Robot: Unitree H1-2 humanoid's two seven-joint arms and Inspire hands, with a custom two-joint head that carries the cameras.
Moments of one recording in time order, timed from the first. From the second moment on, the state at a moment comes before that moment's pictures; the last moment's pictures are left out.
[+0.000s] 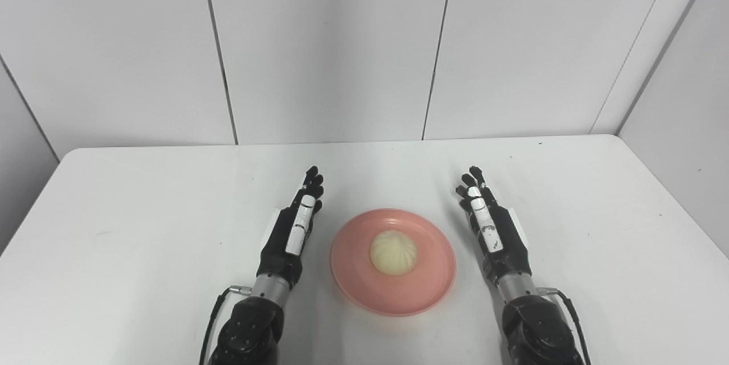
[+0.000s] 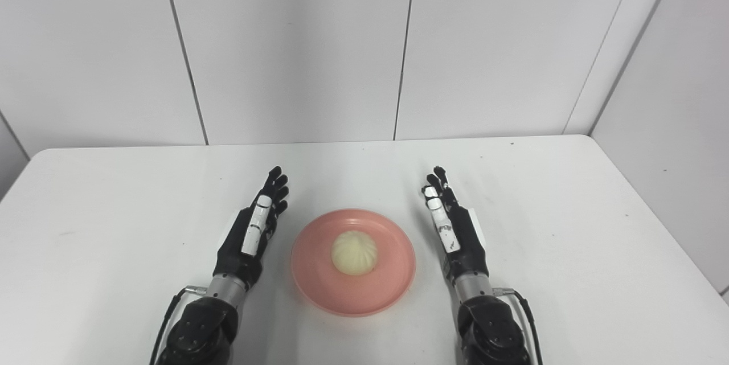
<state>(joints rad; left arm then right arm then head) -0.43 -0.12 -0.08 0.47 0.00 -0.15 -0.08 -0.30 -0.14 -0.11 0.22 0.14 -0.06 0.04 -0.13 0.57</state>
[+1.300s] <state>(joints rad) -0.43 -0.11 -0.08 0.47 -0.02 -0.13 -0.10 -0.30 -0.14 -0.10 0.22 0.14 -0.06 0.03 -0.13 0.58</state>
